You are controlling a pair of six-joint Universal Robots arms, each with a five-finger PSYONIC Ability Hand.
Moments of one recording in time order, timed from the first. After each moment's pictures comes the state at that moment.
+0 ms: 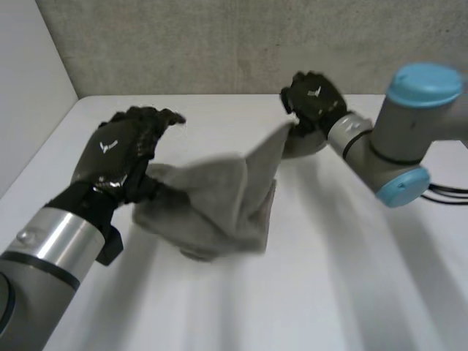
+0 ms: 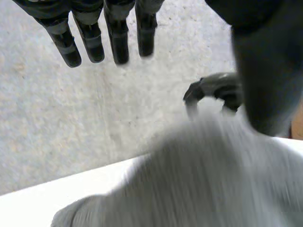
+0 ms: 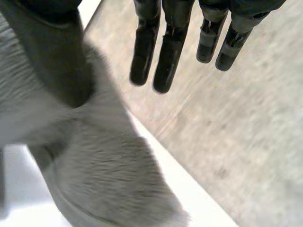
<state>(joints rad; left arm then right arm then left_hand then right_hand) 4.20 -1.46 -1.93 3.42 -1.51 2.98 1.97 -0.76 0.86 -0.06 1.27 2.79 0.35 0.34 0.22 0.23 0.15 0.78 0.82 0.21 0.23 0.63</state>
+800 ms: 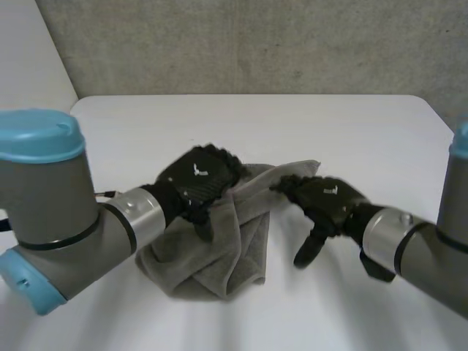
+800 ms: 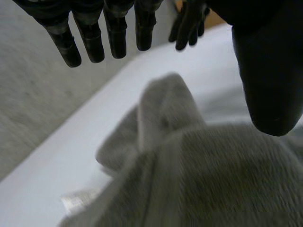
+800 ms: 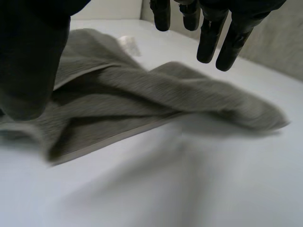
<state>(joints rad) 4.19 -1.92 -1.51 3.09 -1.18 3.60 1.97 -1.33 1.66 0.19 1.21 2.95 0.29 0.26 0.22 0.23 0.10 0.10 0.08 0.21 0.23 0.06</state>
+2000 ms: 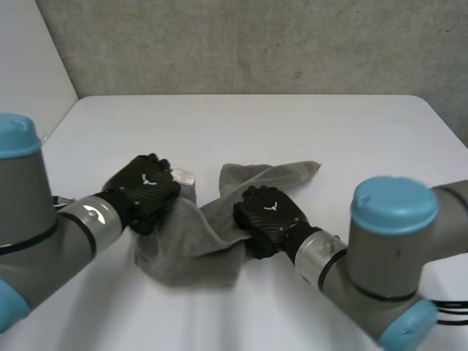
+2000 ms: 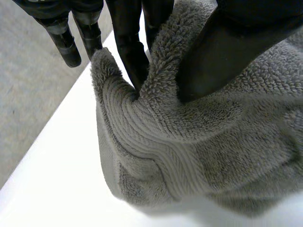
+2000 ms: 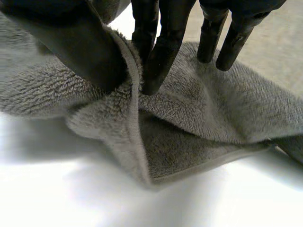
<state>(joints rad) 4.31 -1.80 -1.63 2.98 -1.38 3.83 2.19 -1.12 1.62 -0.15 1.27 2.96 1.30 1.33 0.22 0.23 1.15 1.26 1.34 0.21 0.23 1.16</state>
